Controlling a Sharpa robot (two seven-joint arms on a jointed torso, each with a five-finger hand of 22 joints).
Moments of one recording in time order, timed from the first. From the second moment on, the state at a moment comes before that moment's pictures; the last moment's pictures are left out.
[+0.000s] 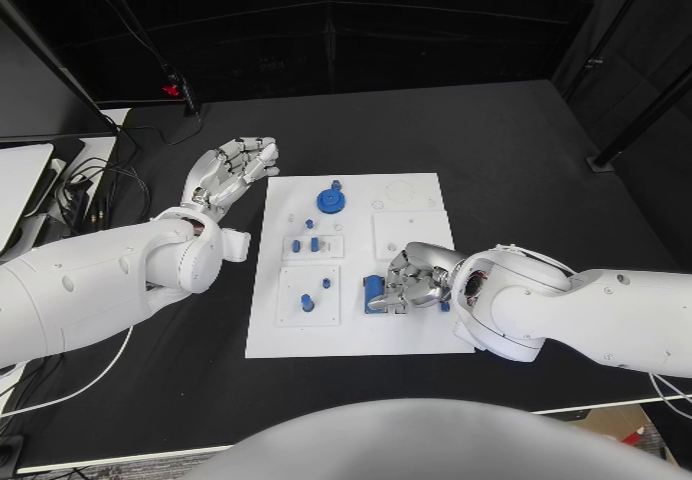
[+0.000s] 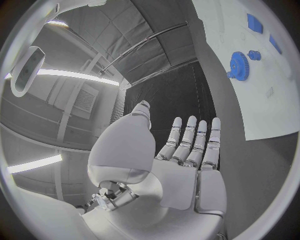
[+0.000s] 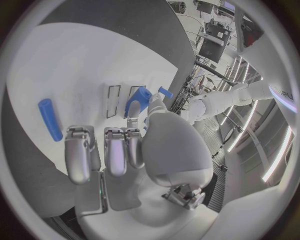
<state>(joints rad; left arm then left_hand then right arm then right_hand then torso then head) 1.23 -0.72 -0.24 1.32 -0.05 -0.37 0.68 1.23 -0.01 -0.06 0.29 0.31 0.38 0.15 0.63 0.07 0.44 0.26 0.60 0.07 0.18 0.26 0.80 0.17 0.09 0.44 0.29 0.07 0.70 1.11 -0.98 -0.15 1.97 -1.20 -0.36 -0.60 1.32 -0.02 -0.06 0.28 0.05 0.89 0.03 0.82 0.64 1.47 -0.02 1.57 1.31 1.46 -0.07 1.57 1.31 0.01 1.46 0.04 1.57 1.31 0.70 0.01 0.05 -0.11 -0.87</state>
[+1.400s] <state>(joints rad) 1.22 -0.71 -0.24 1.31 -0.05 -0.37 0.68 1.23 -0.01 -0.06 0.29 0.31 0.38 0.15 0.63 0.07 0.44 0.26 0.60 0.07 0.18 0.26 0.80 0.17 0.09 0.44 0.29 0.07 0.70 1.11 -1.25 -0.16 2.04 -1.14 -0.56 -0.39 1.32 -0.03 -0.11 0.29 0.25 0.74 0.12 0.65 0.56 1.47 0.04 1.57 1.31 1.46 -0.03 1.57 1.31 0.01 1.46 0.07 1.57 1.31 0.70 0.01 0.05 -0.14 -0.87</state>
